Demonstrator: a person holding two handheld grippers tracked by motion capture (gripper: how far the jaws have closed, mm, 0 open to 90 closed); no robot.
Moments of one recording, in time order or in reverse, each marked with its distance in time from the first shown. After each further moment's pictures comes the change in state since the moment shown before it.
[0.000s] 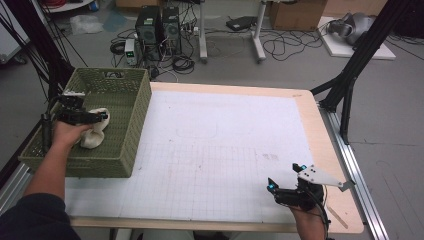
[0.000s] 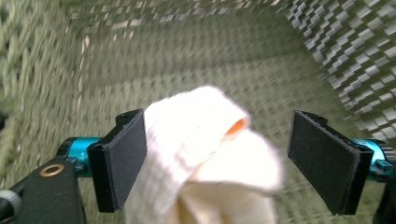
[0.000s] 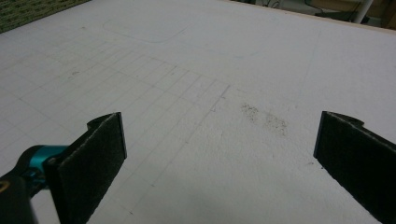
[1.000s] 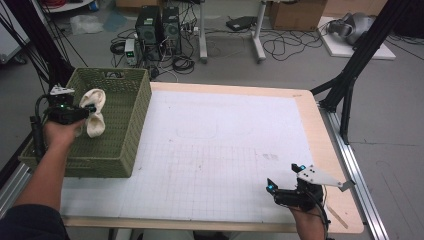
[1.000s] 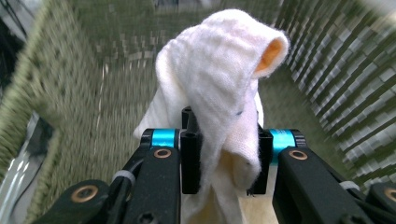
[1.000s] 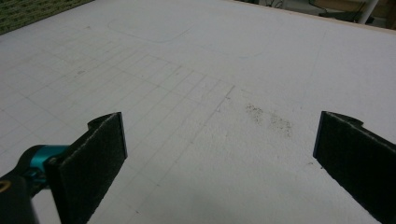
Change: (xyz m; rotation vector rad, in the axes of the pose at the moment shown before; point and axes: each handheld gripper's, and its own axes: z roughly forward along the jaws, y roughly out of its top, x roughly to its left) left arm -0.004 0.009 -0.042 -0.196 -0.027 -0.033; right arm 0.002 0.002 -0.001 0.001 0.012 -0.007
